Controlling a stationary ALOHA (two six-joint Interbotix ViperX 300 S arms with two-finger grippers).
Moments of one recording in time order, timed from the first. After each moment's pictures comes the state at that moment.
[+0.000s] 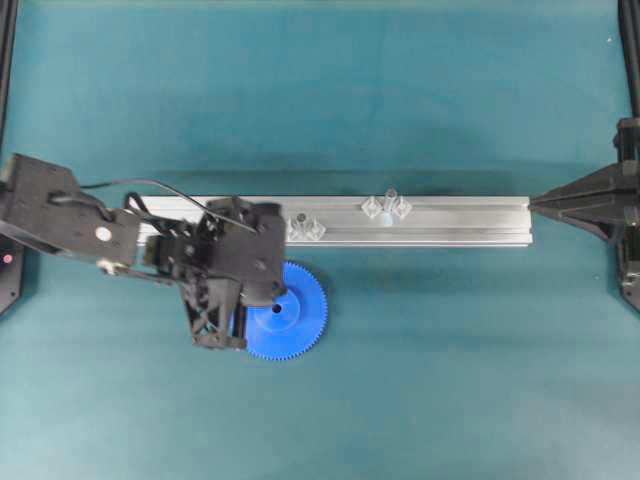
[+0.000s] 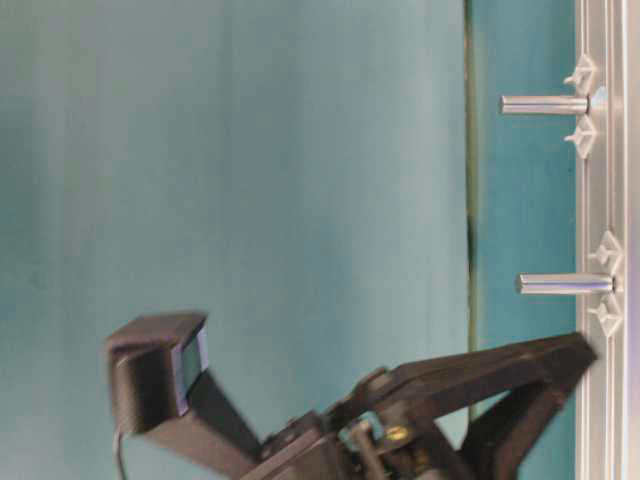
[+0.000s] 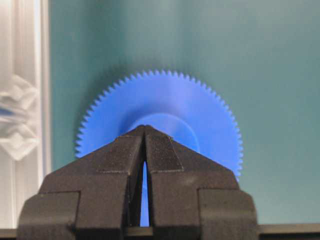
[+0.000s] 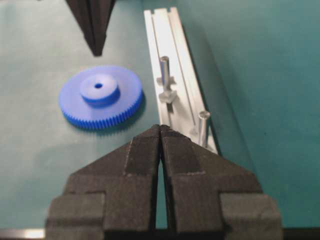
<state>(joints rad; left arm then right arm) -0.11 -0.02 0.62 0.01 0.22 -0.05 -0.08 -1.12 1.32 0.03 0.04 0.08</state>
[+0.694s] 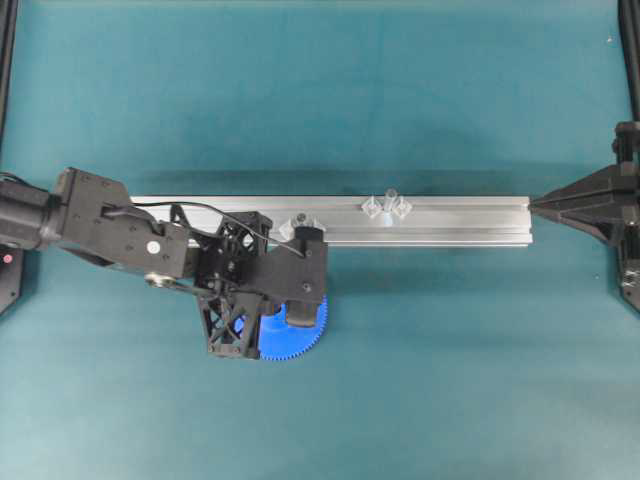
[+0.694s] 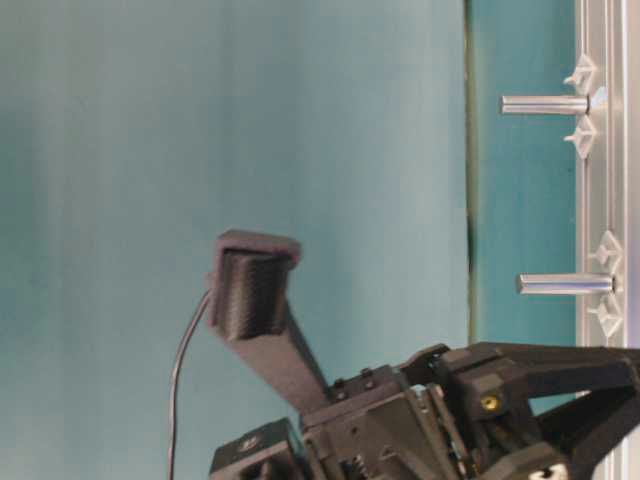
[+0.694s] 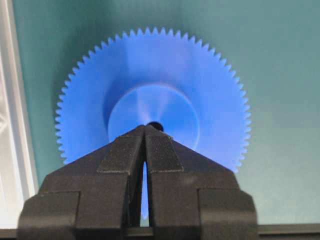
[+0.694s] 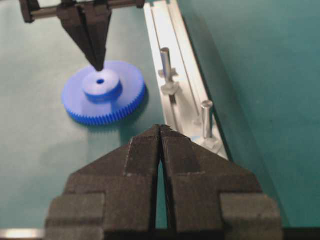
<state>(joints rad) -0.12 0.10 0.49 0.01 0.48 -0.04 -0.08 -1.12 1.33 0.03 0.04 0.13</state>
